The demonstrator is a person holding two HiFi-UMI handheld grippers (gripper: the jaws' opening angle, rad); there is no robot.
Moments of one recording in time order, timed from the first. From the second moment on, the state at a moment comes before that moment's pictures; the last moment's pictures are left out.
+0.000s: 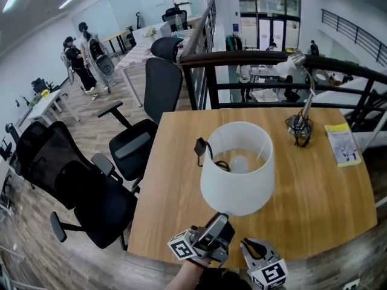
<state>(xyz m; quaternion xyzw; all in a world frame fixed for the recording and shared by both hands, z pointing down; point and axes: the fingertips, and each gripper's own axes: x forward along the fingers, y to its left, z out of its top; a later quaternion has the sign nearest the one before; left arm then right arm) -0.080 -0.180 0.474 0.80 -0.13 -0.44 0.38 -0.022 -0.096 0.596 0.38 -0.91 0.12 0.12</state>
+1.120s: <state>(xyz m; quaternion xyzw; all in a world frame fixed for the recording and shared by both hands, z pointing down) -0.088 -0.230 0.414 0.83 0.01 -0.46 0.33 -0.017 -0.159 0.594 0.46 -0.87 0.15 0.11</state>
